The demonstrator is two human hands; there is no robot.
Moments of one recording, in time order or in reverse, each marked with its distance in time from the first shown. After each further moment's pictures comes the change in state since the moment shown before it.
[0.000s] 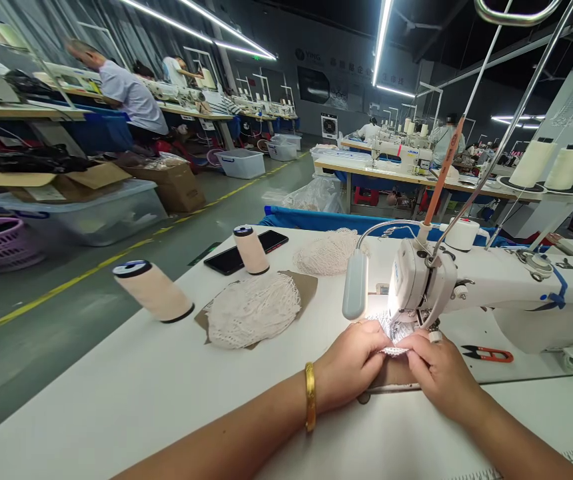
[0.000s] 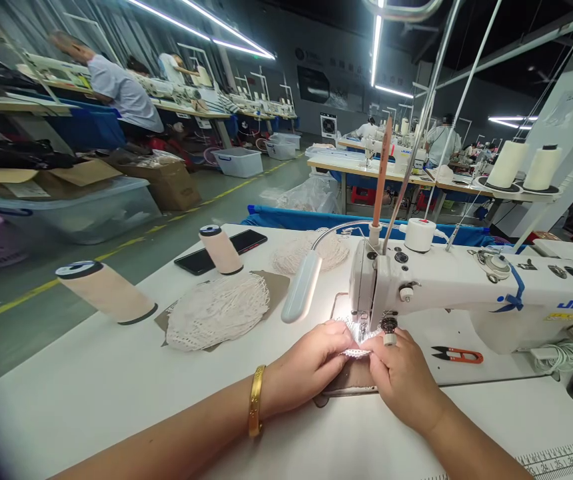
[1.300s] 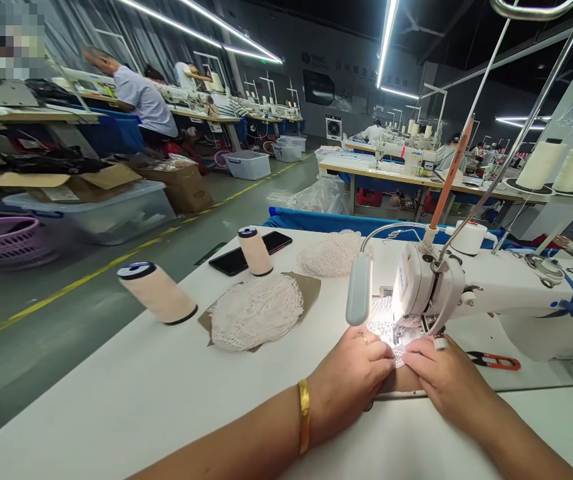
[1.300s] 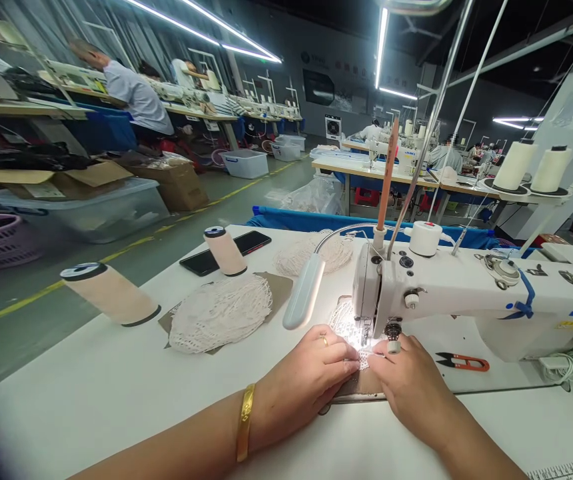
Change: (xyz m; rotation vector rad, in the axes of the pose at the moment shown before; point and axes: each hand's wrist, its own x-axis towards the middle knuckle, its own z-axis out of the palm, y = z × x) left_hand -0.017 0.004 0.002 0.258 0.075 0.251; right_hand -0.004 0.006 -0.011 -0.309 -0.257 -0.126
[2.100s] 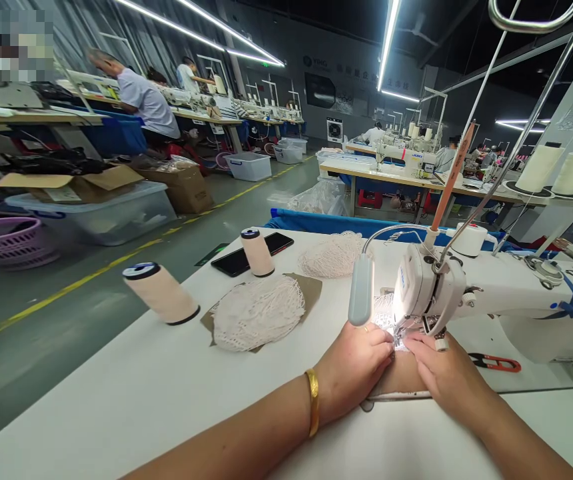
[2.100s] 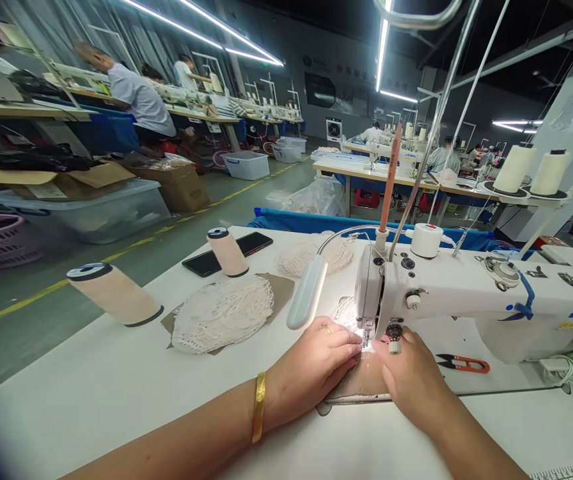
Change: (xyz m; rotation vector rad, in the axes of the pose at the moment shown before) left_hand 0.012 -0.010 0.000 0.069 -0.065 -0.091; right_hand 0.009 0.001 0.001 -0.023 0.155 0.069
